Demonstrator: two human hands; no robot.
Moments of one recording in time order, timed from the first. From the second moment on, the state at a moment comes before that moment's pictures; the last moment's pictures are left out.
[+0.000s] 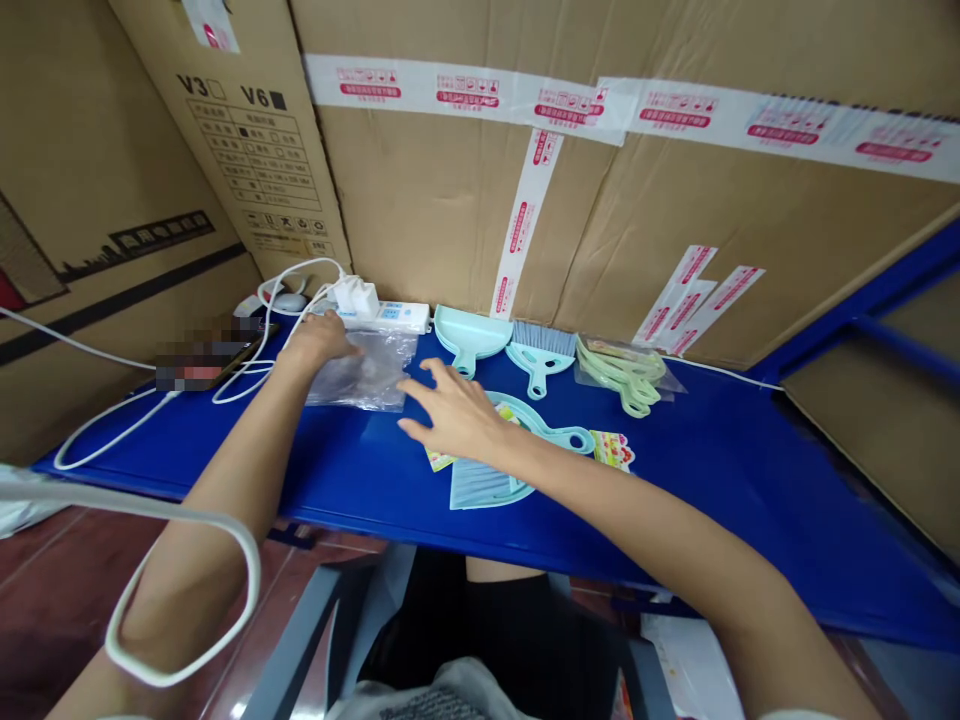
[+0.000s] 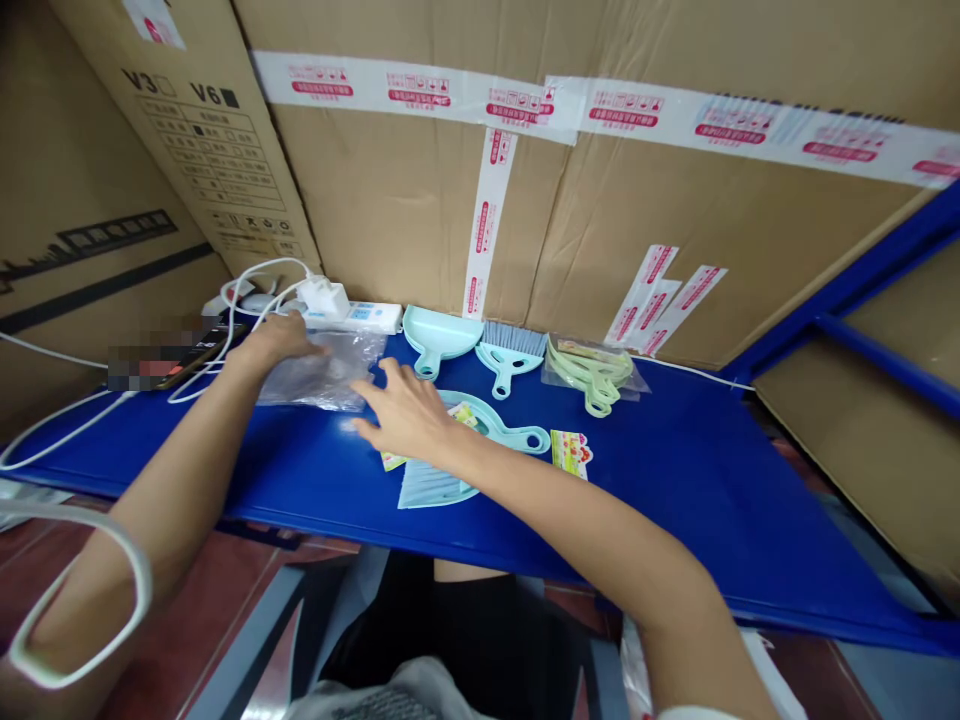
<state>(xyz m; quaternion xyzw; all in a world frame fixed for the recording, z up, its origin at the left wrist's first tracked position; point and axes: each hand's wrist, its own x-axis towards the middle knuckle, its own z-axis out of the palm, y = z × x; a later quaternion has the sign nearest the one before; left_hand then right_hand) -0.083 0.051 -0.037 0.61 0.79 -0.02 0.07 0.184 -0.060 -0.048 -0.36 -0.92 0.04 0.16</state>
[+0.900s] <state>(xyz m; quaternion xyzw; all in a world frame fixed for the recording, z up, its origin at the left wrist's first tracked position) -0.009 0.015 -0.035 0.72 0.67 0.18 -0.07 0.262 -0.016 -0.037 -0.28 -0.94 0.18 0.02</state>
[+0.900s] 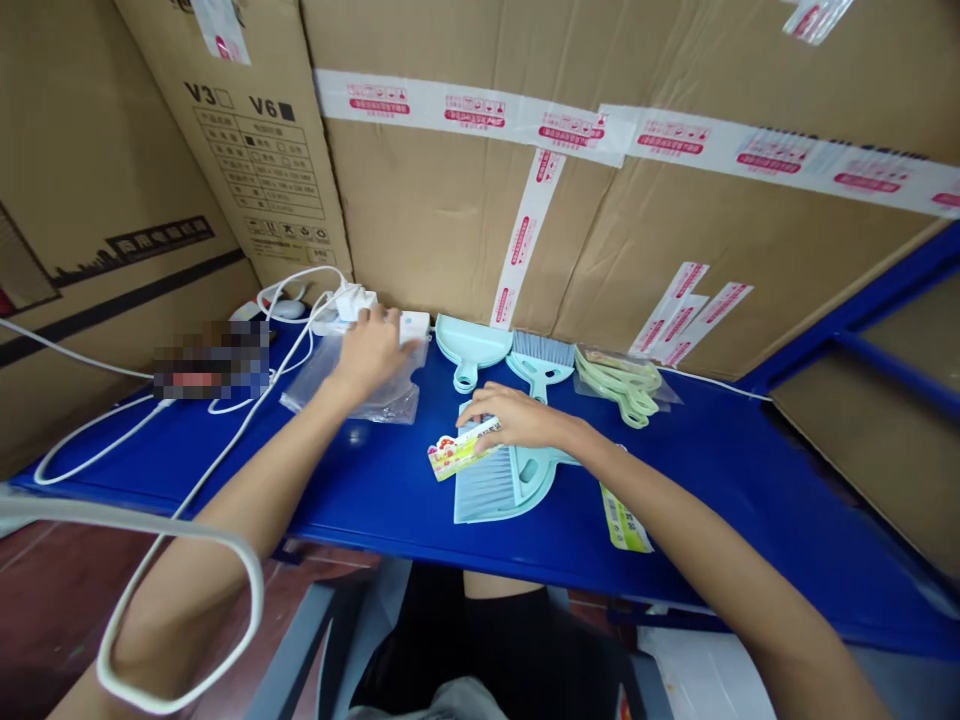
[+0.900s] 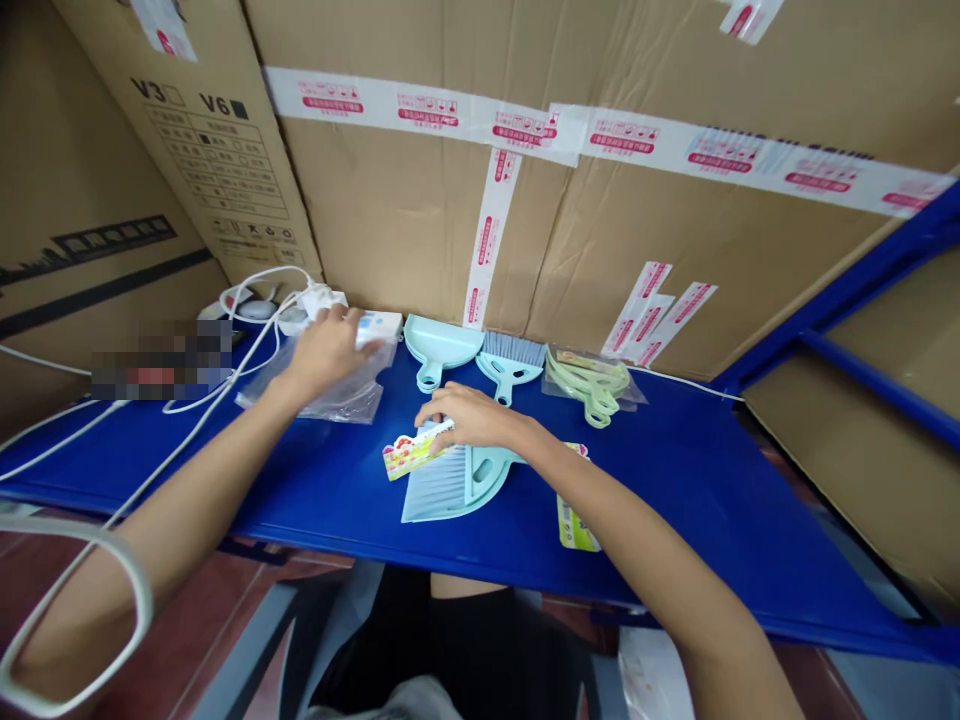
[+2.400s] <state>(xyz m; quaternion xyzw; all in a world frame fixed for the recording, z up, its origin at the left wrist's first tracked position) 0.044 0.000 -0.067 0.87 0.38 0.33 -0.05 0.384 -0.155 -0.053 -0.75 -0.66 -0.07 0.03</state>
